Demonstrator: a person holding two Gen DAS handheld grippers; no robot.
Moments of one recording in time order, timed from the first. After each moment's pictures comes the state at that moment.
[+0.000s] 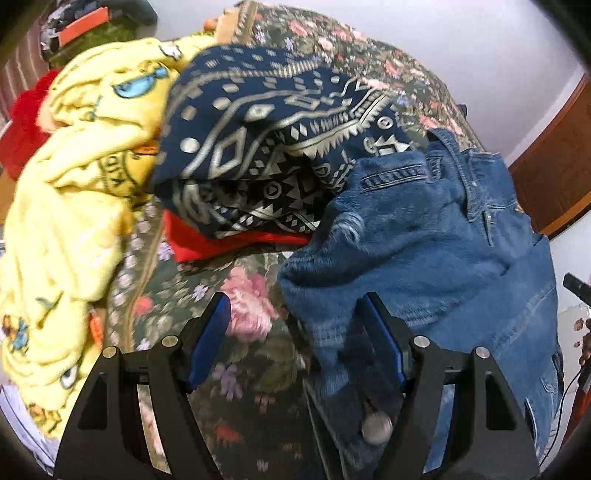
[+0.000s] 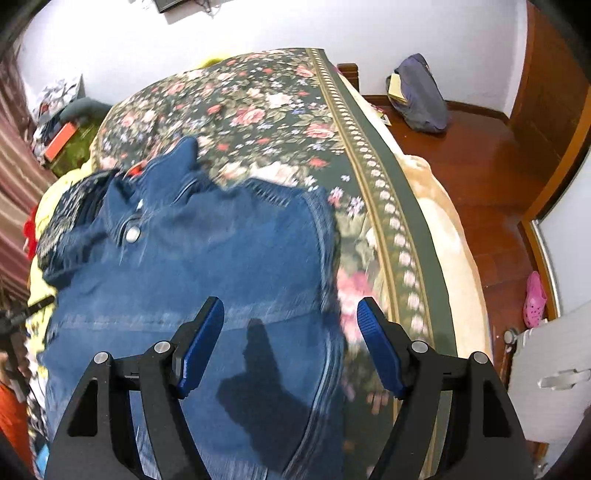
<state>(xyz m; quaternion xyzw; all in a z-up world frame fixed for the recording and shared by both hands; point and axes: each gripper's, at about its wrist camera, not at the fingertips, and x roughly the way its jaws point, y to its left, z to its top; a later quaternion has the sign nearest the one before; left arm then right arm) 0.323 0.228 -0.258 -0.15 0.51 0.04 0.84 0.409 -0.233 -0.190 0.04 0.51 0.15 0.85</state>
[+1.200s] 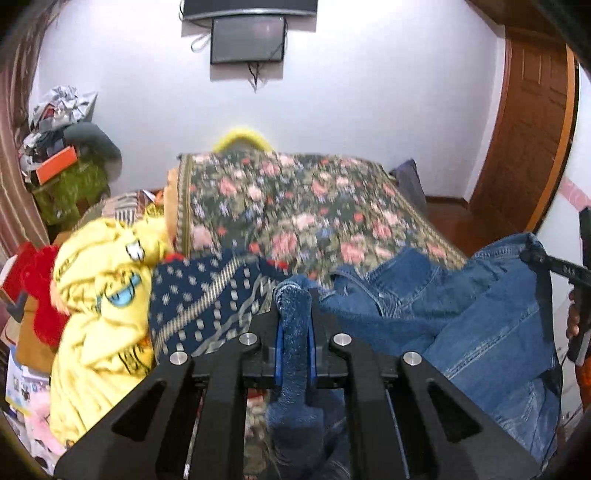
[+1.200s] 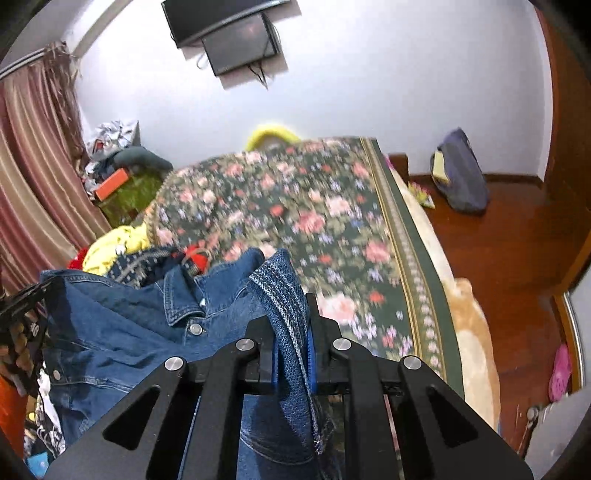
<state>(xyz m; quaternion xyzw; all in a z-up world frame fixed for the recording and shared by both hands) 0.352 0.165 -0.089 -0.03 0.33 0.01 0.94 0.430 -0.203 -0.097 0.05 0.36 0.24 0.90</state>
